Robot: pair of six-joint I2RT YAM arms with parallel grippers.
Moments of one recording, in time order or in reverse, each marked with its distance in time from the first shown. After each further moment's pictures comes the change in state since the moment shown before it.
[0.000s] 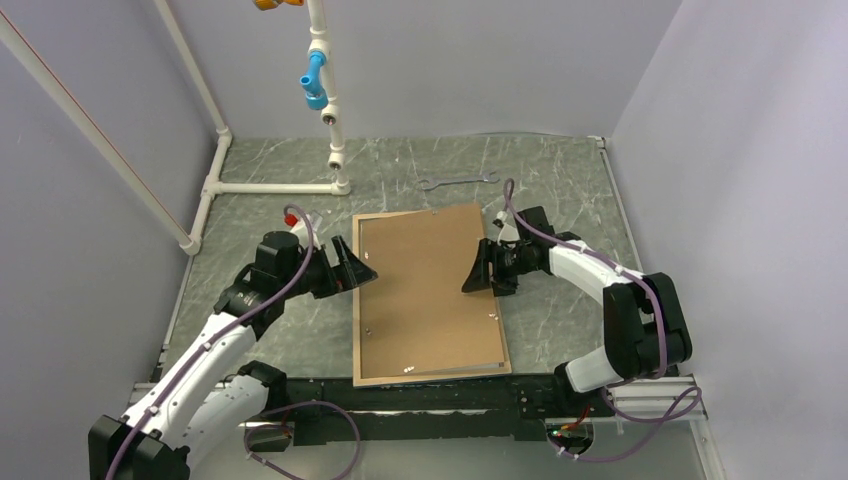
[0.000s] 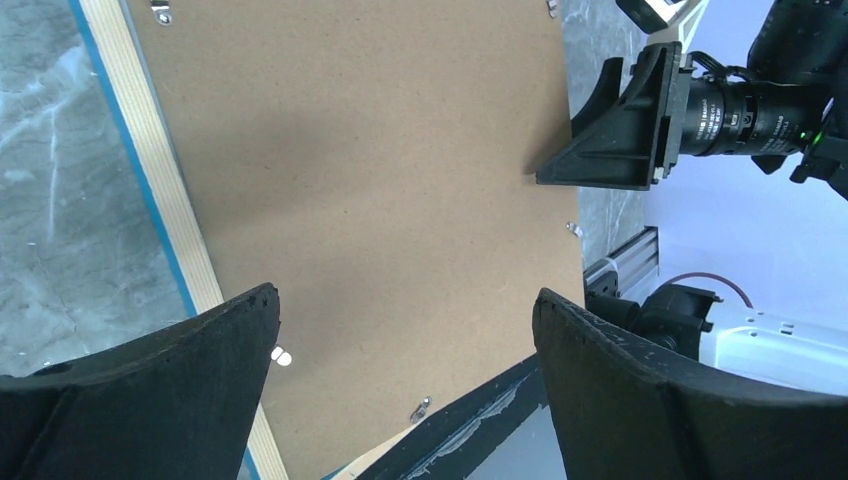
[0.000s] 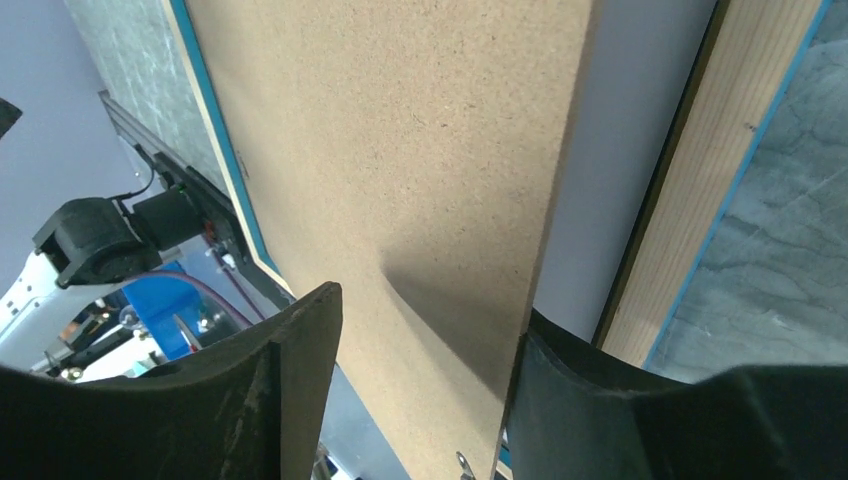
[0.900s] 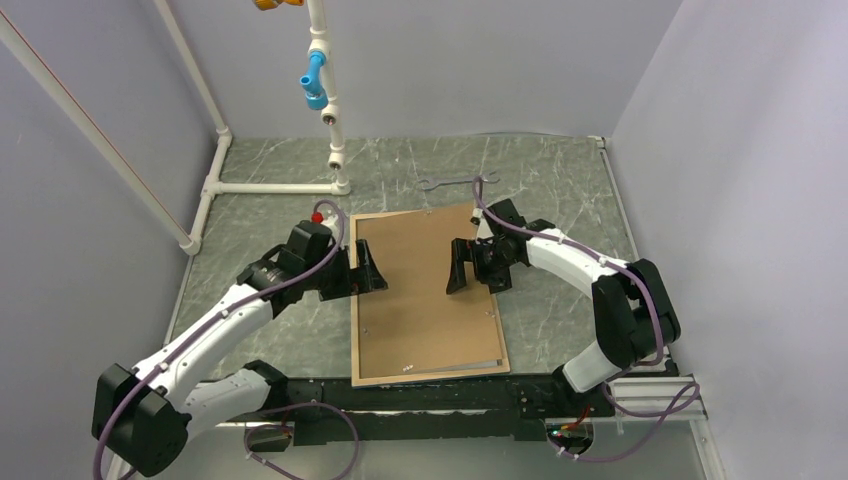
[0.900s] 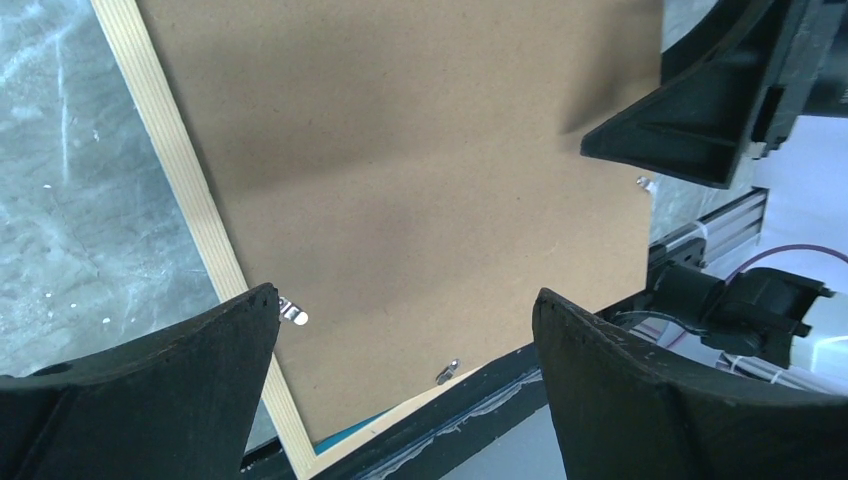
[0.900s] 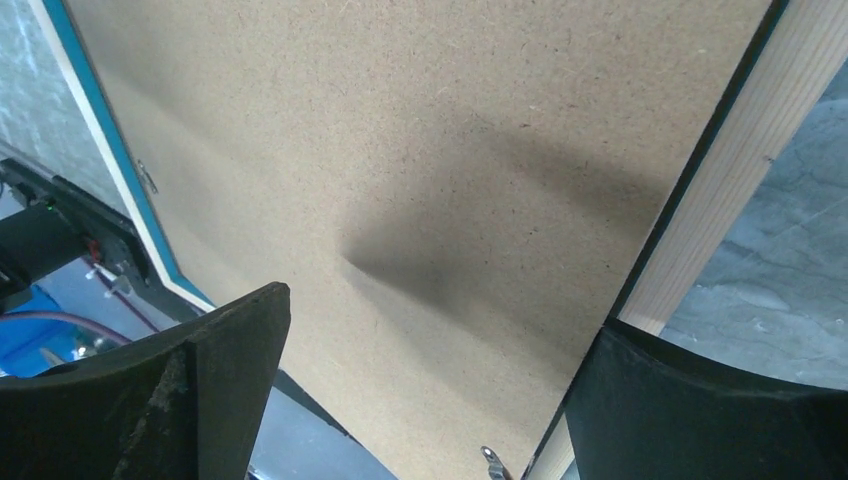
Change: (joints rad) left arm -0.143 0.192 0.148 -0.173 -0.123 0.037; right arm 0.171 0.079 0.147 -0.114 0.238 -0.023
